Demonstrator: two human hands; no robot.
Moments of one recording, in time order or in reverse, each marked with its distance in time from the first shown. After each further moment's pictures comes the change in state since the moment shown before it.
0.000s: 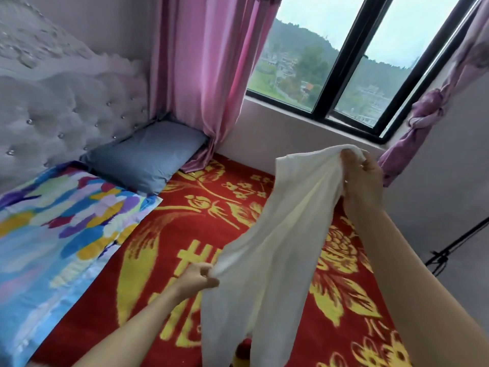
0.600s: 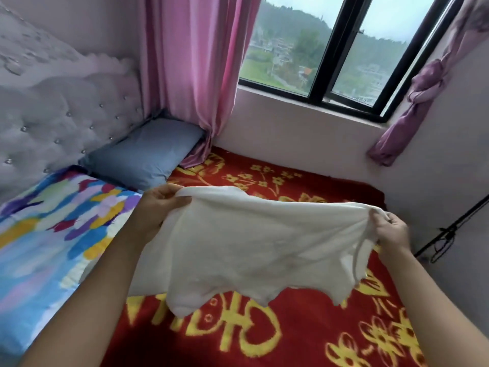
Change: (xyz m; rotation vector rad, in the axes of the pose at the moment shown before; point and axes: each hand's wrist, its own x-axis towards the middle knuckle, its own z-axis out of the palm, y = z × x) left_hand -0.026 0.126 -0.076 -0.294 0.355 0.262; right_hand -0.007 0.117 -0.134 -0.220 0.275 0.312
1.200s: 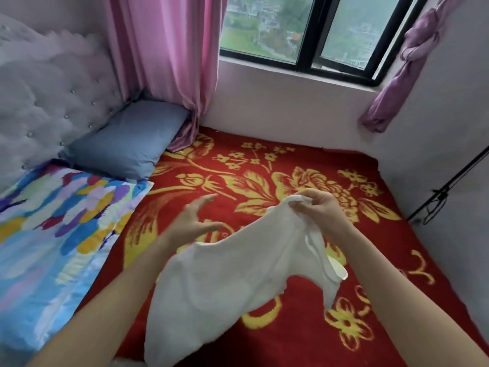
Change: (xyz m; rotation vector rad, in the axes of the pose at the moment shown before) left_hand 0.001 -0.070 0.058 0.599 -0.351 0.054; right_hand -0.073 -0.005 0.051 -0.129 -0.685 -0.063
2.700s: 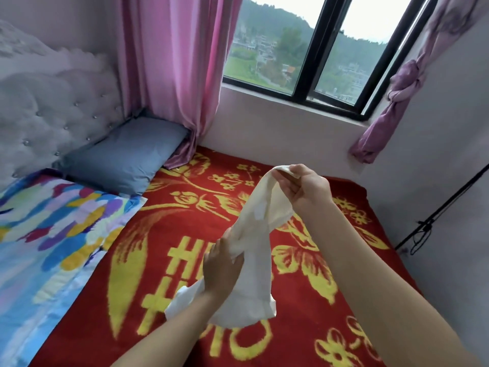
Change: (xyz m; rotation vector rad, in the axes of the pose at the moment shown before) left_hand -0.007 -0.001 0.108 0.178 0.437 0.038; right_hand 0.036 -0.109 0.045 0.770 0.366 0.282
